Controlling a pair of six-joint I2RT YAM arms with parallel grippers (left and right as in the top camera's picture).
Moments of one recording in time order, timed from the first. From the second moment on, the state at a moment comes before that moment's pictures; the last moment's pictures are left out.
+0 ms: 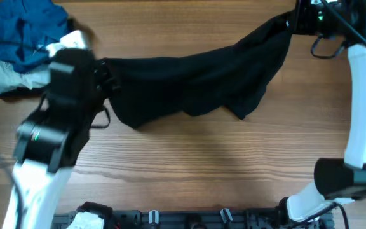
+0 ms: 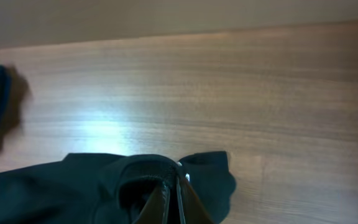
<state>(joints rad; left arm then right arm) -0.27 1.11 1.35 -0.85 -0.19 -0.60 -0.03 1.78 2.15 -1.24 -0.24 0.04</state>
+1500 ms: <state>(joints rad) -0.16 1.47 1.38 -0.17 -0.13 -0.65 -0.03 1.69 2.15 -0.86 -0.19 -0.12</state>
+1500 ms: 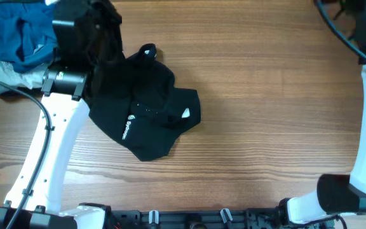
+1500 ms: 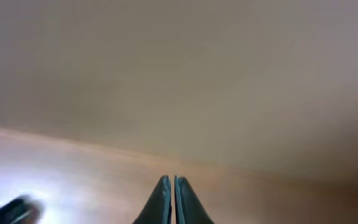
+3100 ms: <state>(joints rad) -0.16 1.30 1.39 -0.55 -0.03 -0.61 0.52 2.53 2.15 -0.44 -0.34 0.21</state>
